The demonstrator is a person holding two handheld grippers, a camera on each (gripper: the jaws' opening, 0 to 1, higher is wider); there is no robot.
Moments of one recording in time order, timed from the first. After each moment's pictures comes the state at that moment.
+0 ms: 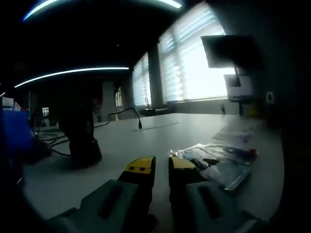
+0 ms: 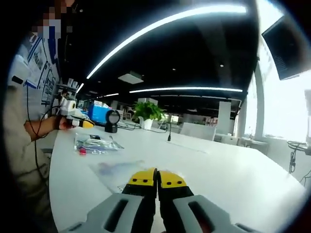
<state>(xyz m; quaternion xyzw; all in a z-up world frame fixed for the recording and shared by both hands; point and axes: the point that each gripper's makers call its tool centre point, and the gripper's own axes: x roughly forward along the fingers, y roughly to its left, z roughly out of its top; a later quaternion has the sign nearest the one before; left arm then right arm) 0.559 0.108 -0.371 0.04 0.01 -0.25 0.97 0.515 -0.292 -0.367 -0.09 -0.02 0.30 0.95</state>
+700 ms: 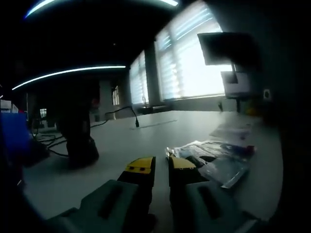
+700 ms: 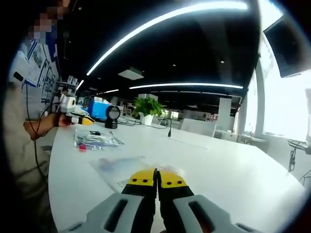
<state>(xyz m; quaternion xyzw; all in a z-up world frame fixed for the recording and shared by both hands) 0.554 0.100 -0.372 0.06 0.00 -0.27 0.96 0.516 -0.295 -0.372 -0.09 -0.01 0.30 0.95</state>
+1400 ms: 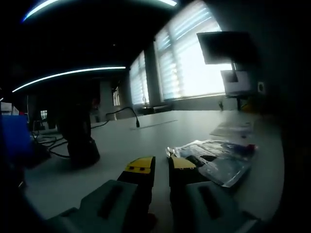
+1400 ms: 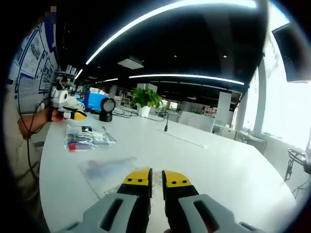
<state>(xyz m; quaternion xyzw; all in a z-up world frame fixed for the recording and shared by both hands) 0.553 0.099 -0.372 0.07 0.00 -0.26 0.96 0.549 -0.286 -0.357 -0.13 0.03 0.29 0.95</state>
